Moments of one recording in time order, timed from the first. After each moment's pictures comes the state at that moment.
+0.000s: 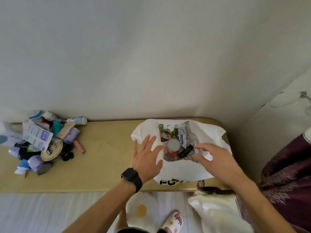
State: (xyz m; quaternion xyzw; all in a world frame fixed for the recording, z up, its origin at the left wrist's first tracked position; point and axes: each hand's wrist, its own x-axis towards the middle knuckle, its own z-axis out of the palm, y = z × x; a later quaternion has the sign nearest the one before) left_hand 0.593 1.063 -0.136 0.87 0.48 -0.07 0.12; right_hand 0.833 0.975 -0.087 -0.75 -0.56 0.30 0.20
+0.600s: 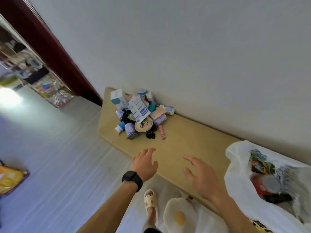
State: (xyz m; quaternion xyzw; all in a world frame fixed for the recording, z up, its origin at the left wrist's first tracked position) left_hand 0.300 1.047 -0.134 0.58 0.78 0.01 0.24; right_hand 0.536 1.056 -0.123 -0.52 -0.73 0.41 0.16
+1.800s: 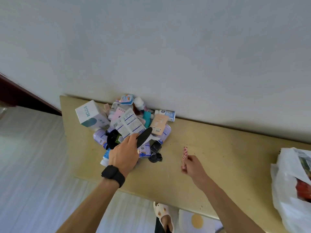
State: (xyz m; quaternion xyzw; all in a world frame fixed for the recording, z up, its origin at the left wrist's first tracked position) left_hand 0.114 1.264 -0.188 0.70 0.70 0.05 0.14; right_hand 0.354 1.223 -0.283 -0.74 -0.20 0.60 0.25
